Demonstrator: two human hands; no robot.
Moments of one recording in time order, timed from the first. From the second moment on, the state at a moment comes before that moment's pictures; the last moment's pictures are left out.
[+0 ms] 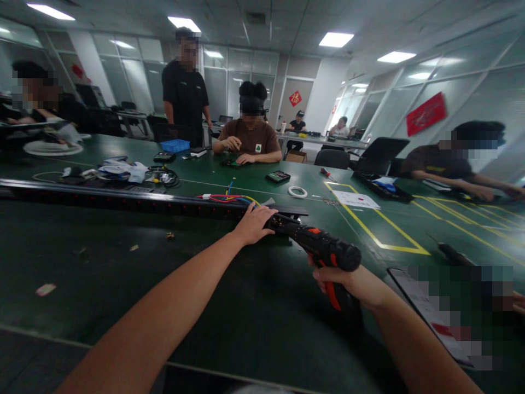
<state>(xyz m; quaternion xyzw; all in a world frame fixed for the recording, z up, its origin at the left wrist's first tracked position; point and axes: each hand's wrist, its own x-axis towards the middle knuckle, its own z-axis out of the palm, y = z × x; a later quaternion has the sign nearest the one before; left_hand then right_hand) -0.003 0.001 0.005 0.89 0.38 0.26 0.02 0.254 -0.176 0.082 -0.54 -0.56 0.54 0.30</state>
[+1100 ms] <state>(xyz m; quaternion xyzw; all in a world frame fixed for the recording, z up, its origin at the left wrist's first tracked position) -0.004 0.000 0.005 0.89 0.37 0.26 0.02 0.251 -0.177 0.087 -0.55 -0.57 0.54 0.28</state>
